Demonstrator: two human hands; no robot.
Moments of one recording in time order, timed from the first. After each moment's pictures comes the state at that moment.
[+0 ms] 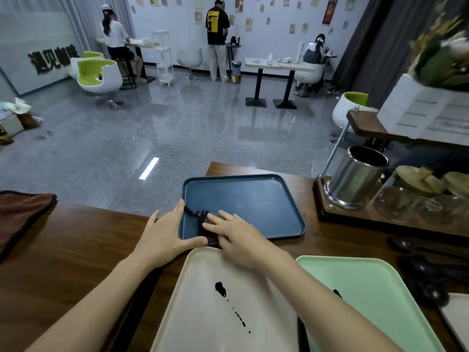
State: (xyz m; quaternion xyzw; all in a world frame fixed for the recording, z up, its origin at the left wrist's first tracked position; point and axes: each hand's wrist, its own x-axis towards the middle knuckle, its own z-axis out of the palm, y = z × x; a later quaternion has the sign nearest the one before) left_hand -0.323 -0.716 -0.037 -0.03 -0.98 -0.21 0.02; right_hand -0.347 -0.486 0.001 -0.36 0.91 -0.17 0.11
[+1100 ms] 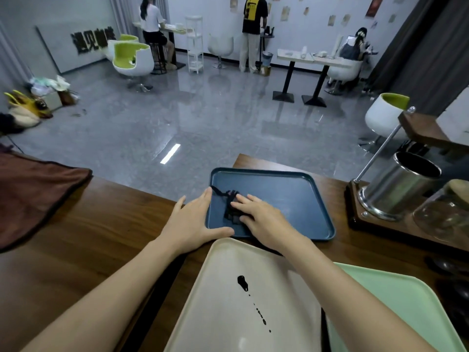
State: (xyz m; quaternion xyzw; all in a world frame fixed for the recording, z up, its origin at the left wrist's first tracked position) left_hand -0.320 -0.711 -0.032 -0.04 -0.97 -0.24 0.04; right_hand -0.381 -0.497 -0.006 -0.33 0.93 -0.17 0.07
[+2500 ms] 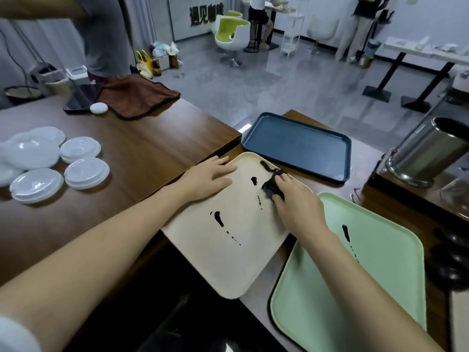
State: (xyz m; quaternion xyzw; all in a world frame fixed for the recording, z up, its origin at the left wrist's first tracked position) left_hand -0.142 -0.653 -0.029 0.12 -0.96 -0.26 0.00; right_hand -0.227 -0.394 0.001 -0.37 0.92 -0.13 -0.05
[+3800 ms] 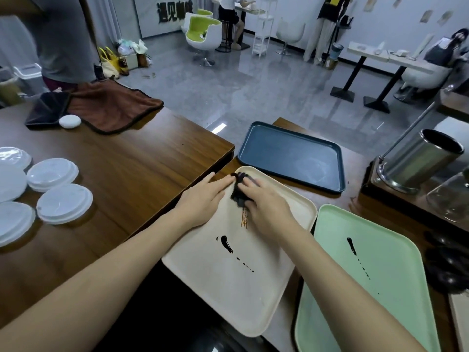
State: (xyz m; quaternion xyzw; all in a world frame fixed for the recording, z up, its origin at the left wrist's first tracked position) left_hand -0.137 -0.646 -0.013 0.13 -0.95 -0.30 0.01; right_hand -0.217 -0.470 0.008 -0.44 0.88 -0.17 0.01
